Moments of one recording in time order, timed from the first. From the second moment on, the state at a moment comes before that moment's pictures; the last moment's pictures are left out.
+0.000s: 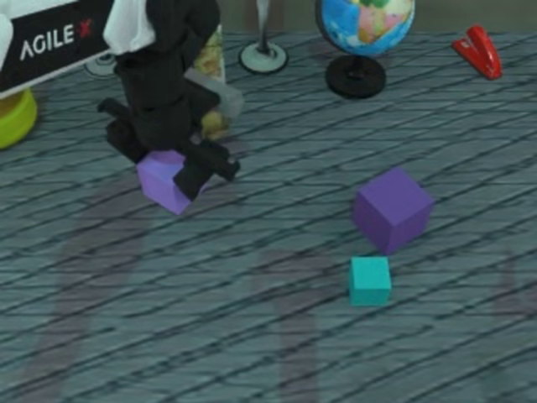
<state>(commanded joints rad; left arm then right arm) -0.42 2.16 1.76 -1.15 0.01 0.22 0.01 0.00 0.00 0.00 0.00 0.00</state>
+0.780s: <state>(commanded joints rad) -0.71 2.22 1.89 -1.25 -0.01 -0.56 0.01 0.00 0.00 0.00 0.00 0.00</state>
